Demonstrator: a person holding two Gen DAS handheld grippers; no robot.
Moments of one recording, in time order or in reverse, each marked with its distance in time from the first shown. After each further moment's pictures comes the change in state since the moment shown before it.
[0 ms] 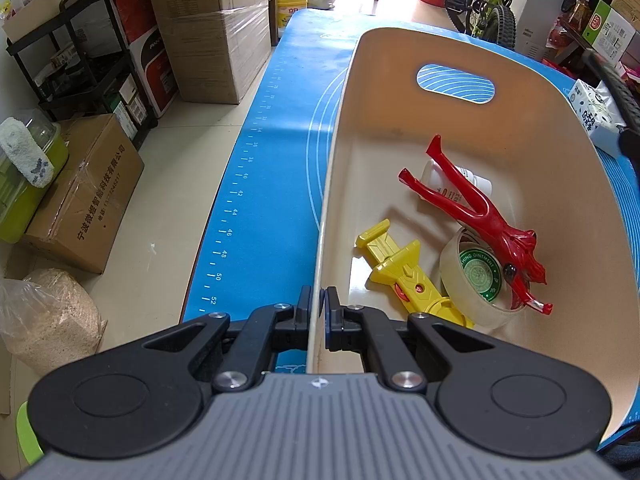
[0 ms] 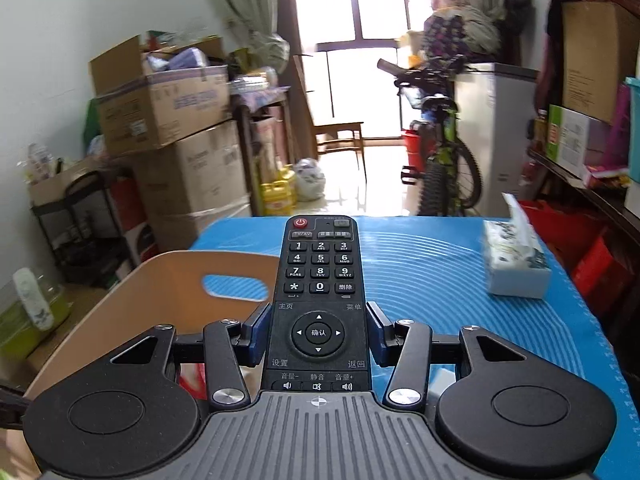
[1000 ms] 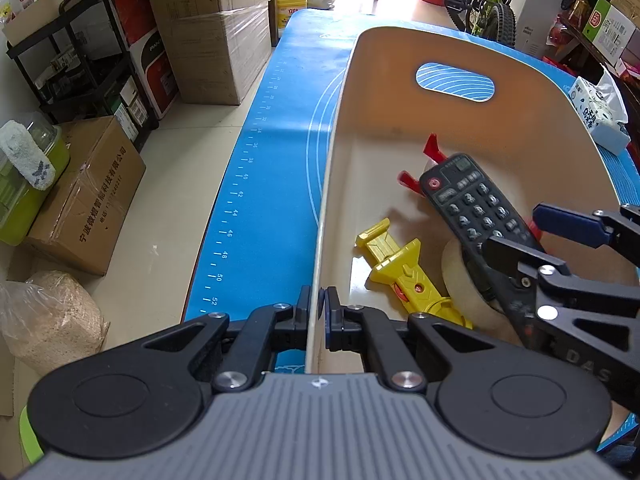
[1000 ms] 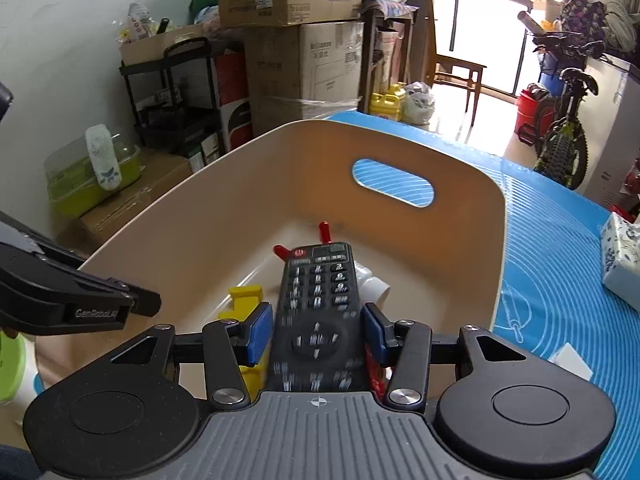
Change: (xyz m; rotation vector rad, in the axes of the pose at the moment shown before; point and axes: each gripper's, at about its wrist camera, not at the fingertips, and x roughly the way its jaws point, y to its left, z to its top) left arm -0.001 0.000 0.000 0.005 0.000 0.008; right arm 0.037 0.089 -0.029 -0.245 0.267 0.203
